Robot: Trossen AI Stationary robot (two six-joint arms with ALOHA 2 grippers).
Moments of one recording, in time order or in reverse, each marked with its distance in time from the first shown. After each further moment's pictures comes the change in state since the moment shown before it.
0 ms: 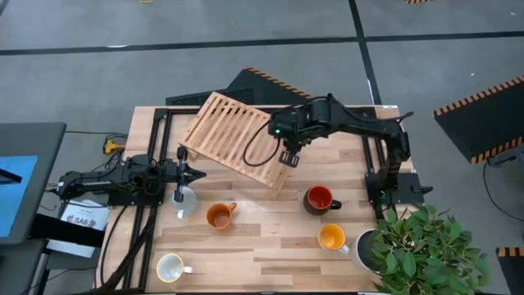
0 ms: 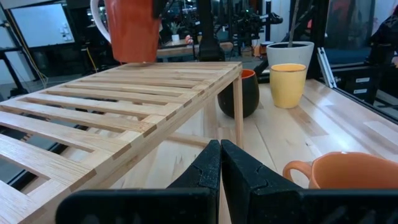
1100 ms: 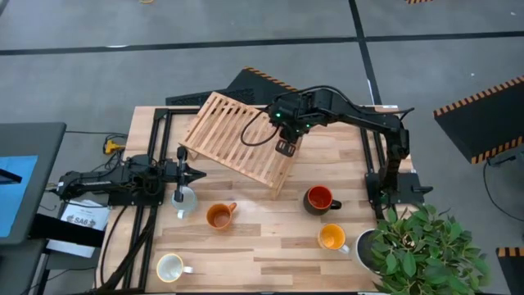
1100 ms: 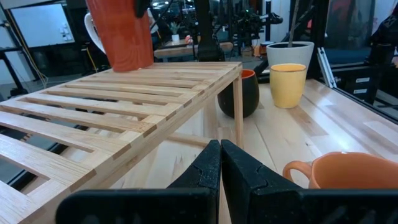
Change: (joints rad) left arm 0.000 0.000 0.000 0.000 0.000 0.000; right arm -0.095 -0.002 0.000 0.102 -0.135 -0.010
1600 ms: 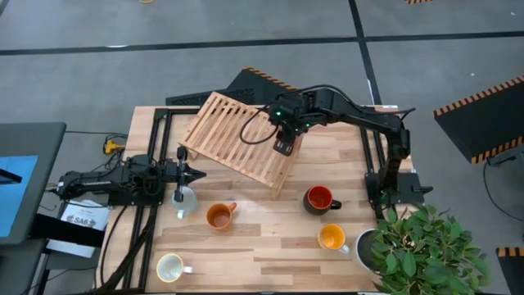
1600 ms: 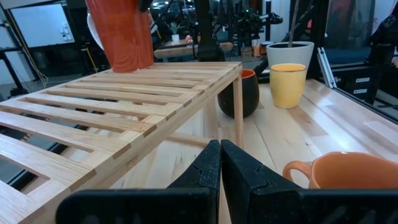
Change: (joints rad) left arm 0.000 0.000 0.000 0.000 0.000 0.000; right arm -0.001 -0.010 0.000 0.040 -0.001 -0.013
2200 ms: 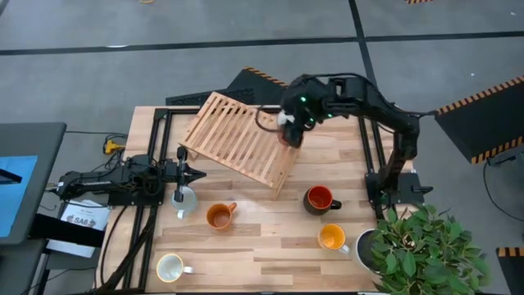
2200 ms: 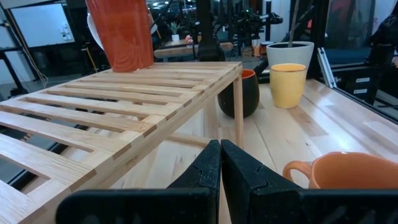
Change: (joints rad) left arm 0.000 0.000 0.000 0.000 0.000 0.000; right arm 0.044 -0.061 0.226 -0.056 -0.001 -0.012
